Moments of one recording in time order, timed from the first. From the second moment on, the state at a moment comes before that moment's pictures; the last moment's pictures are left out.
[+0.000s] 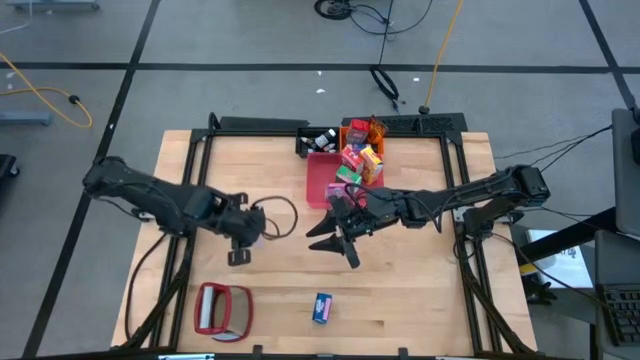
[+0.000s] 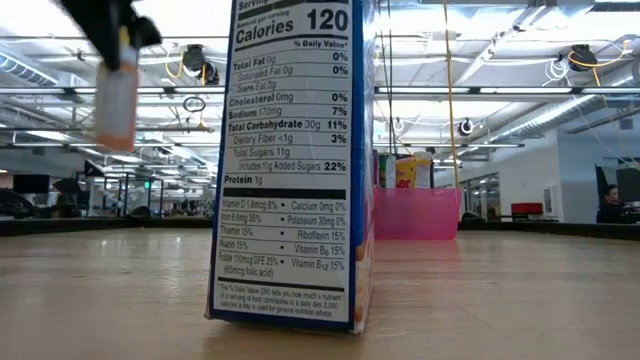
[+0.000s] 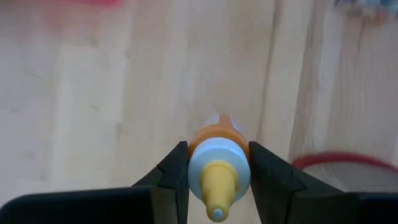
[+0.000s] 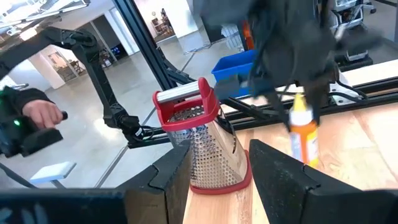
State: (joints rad) left arm -0.30 1.31 1.20 -1.15 -0.10 -0.41; right arm 0.16 1.54 1.16 0.27 -0.18 0.40
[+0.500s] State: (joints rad) left arm -0.19 1.31 1.45 -1.17 -0.29 -0.32; right arm 0.16 1.54 1.16 0.27 -0.18 0.40
